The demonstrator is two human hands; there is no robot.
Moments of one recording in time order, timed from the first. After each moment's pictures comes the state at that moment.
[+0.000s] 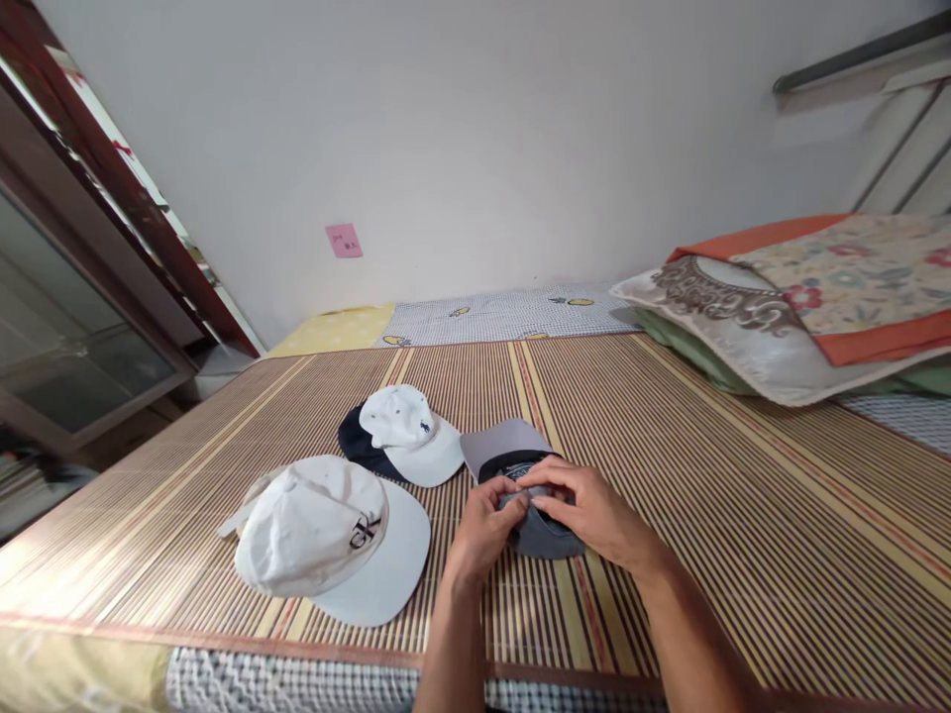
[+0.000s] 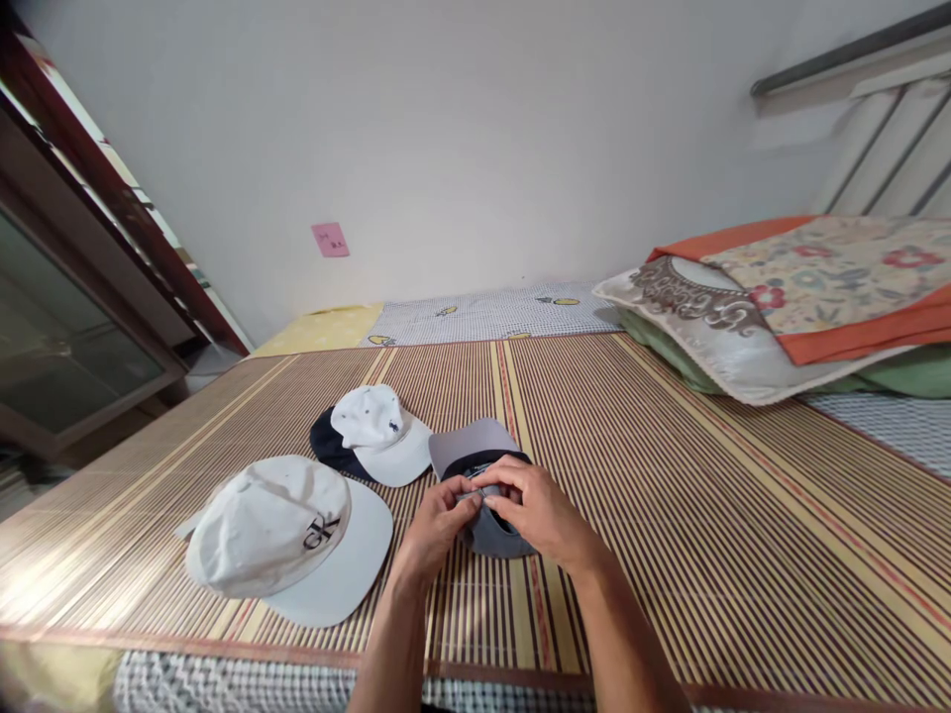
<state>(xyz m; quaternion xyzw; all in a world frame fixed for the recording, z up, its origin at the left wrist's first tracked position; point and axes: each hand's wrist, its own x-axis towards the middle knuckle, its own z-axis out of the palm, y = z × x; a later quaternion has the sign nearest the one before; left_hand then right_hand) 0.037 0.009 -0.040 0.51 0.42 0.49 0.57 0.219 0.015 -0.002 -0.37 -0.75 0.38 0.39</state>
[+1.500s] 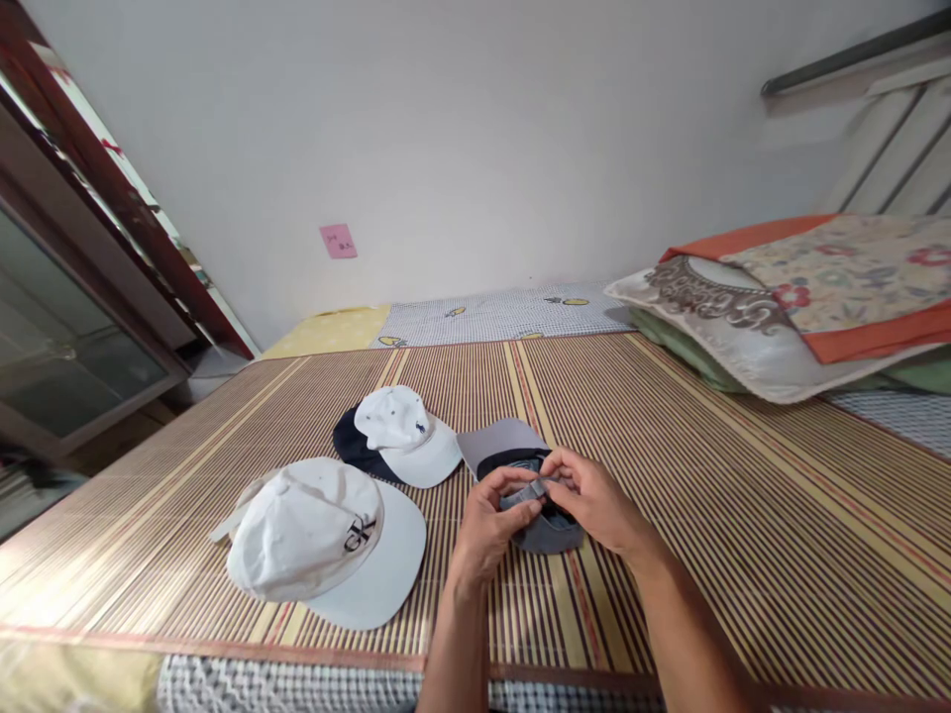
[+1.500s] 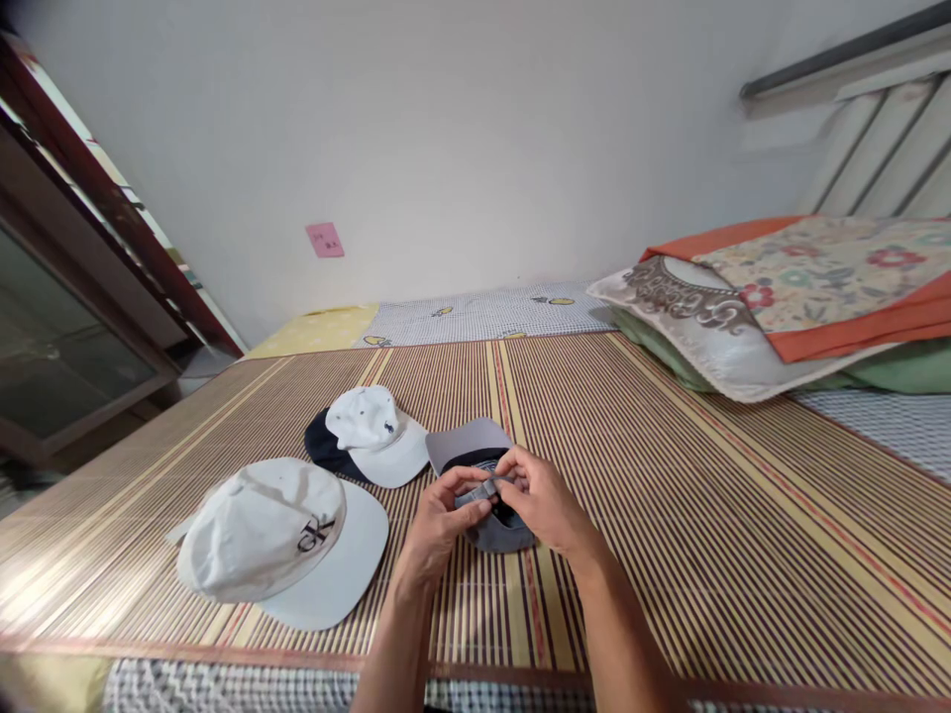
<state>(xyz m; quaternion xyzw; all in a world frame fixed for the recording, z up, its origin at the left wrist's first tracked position) 0.049 0.002 -0.030 0.45 0.33 0.53 0.64 0.230 0.025 -0.022 -0.43 -0.68 0.42 0.42</state>
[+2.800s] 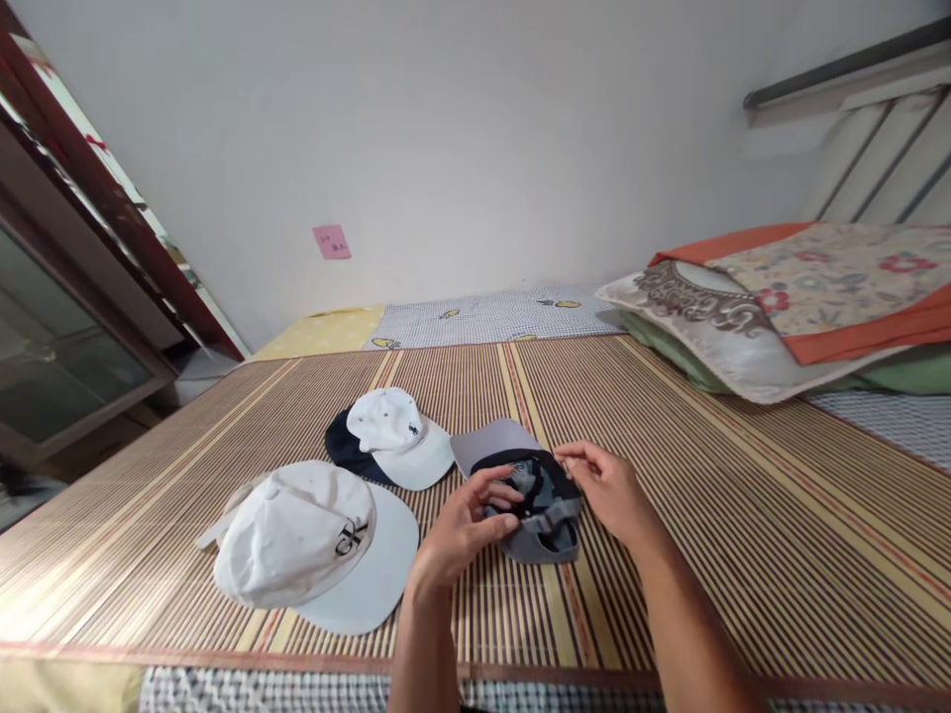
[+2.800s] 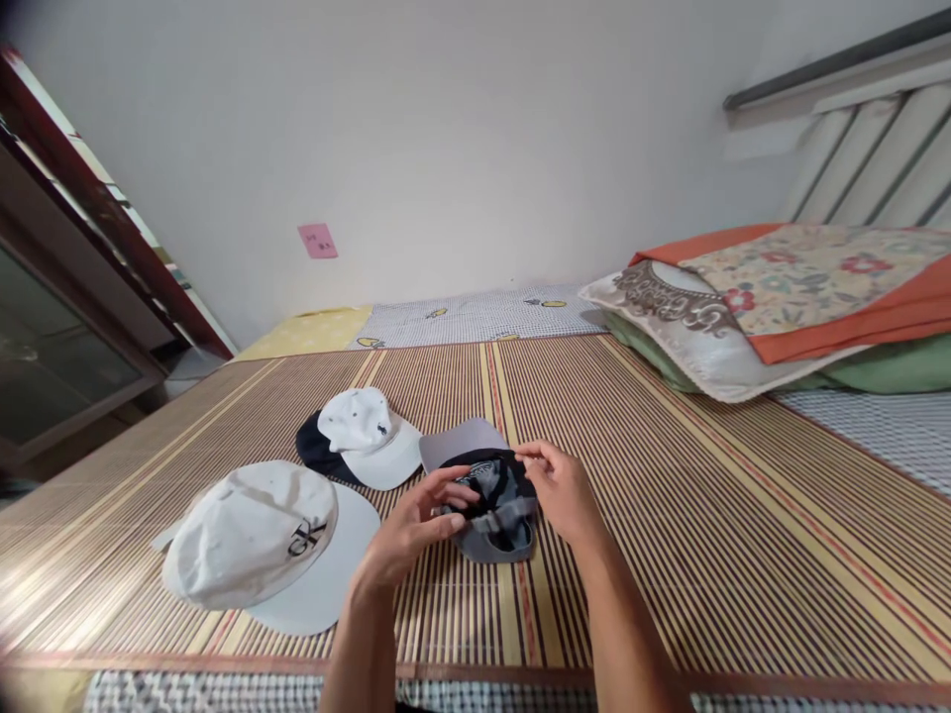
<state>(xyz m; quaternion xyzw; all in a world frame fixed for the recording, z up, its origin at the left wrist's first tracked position) 0.013 -0.001 -0.018 0.57 0.36 0.43 0.61 0.259 0.034 -0.032 -0.53 -0.62 0.30 0.49</state>
